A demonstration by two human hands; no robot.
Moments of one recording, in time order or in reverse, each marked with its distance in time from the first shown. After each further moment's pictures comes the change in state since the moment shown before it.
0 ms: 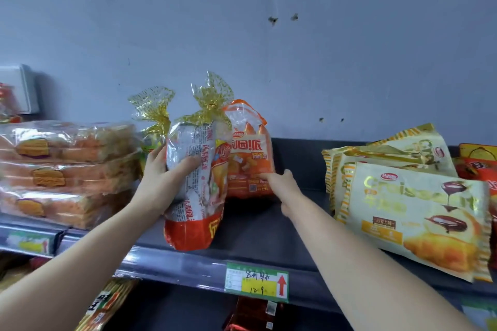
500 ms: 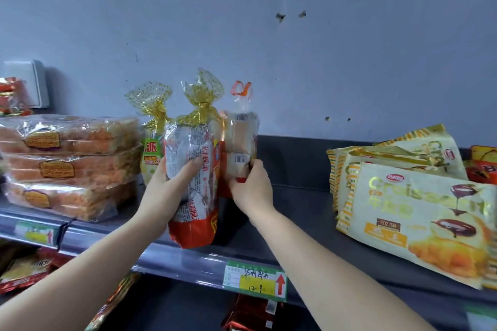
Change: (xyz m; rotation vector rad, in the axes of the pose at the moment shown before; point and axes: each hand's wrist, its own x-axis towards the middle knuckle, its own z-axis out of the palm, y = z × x) left_hand -0.017 -0.017 0.012 -0.239 -0.015 -0.072; right_hand -0.037 -0.001 0.050 -0.220 0.027 -0.426
